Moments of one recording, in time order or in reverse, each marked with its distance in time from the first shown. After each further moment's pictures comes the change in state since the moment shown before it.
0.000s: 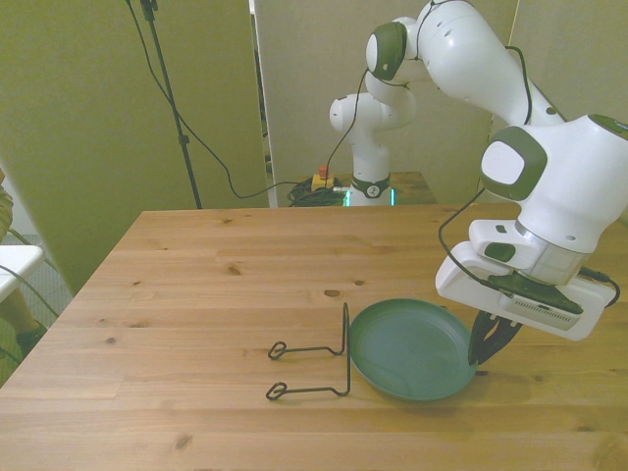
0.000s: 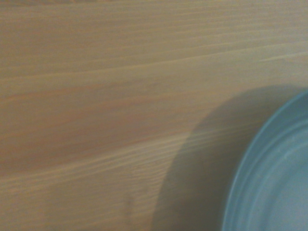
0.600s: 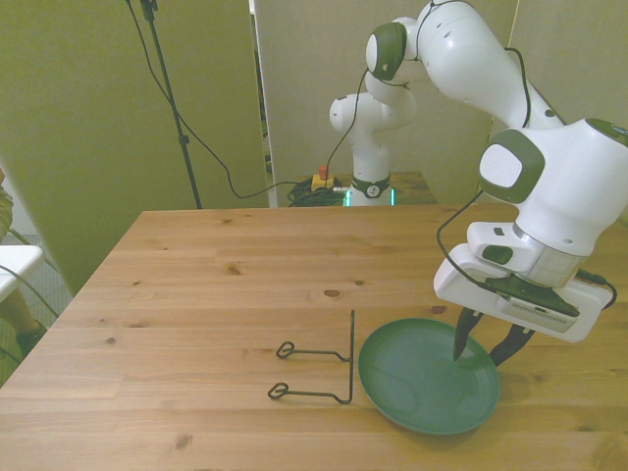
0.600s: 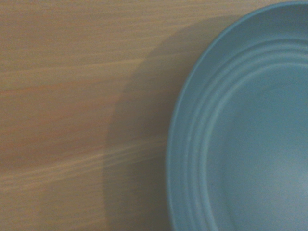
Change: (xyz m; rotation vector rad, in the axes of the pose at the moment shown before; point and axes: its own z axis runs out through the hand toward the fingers) arm 0.000 0.001 0.005 -0.005 -0.002 0.003
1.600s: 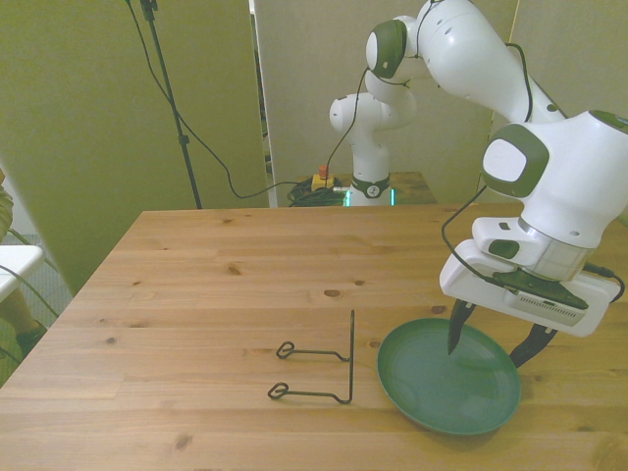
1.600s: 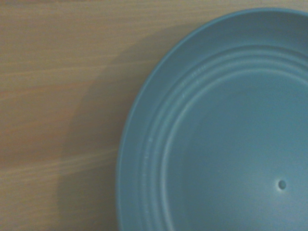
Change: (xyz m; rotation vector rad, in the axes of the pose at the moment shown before) arm -0.004 0.000 -0.006 0.011 -0.005 -0.006
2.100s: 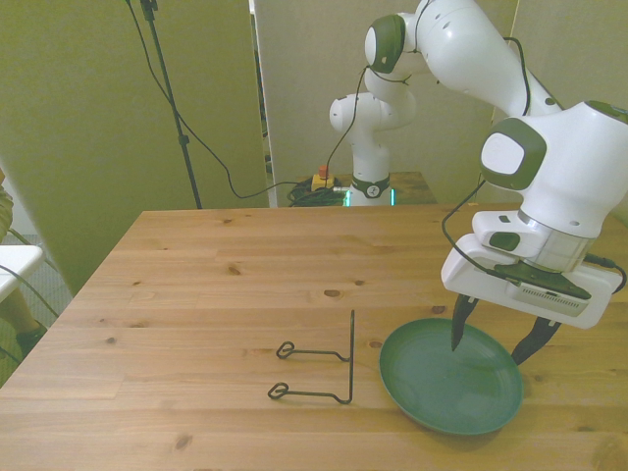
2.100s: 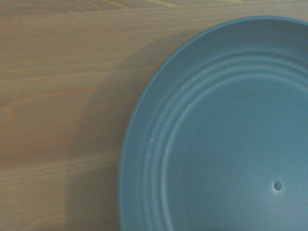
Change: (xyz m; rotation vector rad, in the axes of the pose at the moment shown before) arm -0.002 0.002 -0.009 0.034 -0.002 -0.004
